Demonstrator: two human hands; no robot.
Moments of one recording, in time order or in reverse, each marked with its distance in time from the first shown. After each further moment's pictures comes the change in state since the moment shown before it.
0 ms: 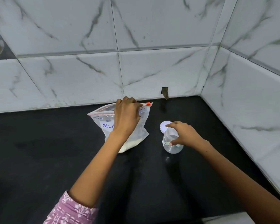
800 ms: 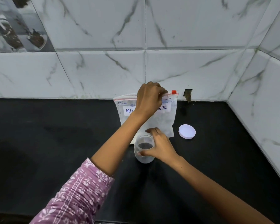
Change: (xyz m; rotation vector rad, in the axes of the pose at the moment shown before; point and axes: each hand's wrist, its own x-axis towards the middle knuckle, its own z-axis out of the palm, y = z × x) left_hand 0.036 -0.006 -0.012 -0.170 0.055 -0.011; right_hand 0.008 -0.120 0.063 0.414 0.157 -0.302
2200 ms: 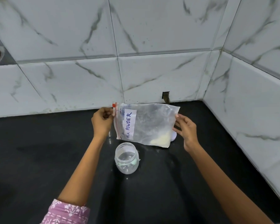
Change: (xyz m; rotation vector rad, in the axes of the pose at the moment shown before) left_hand -0.040 -0.089 0.036 -0.612 0.142 -0.617; right_hand 0.008 0.108 -0.093 1.058 0.614 0.430
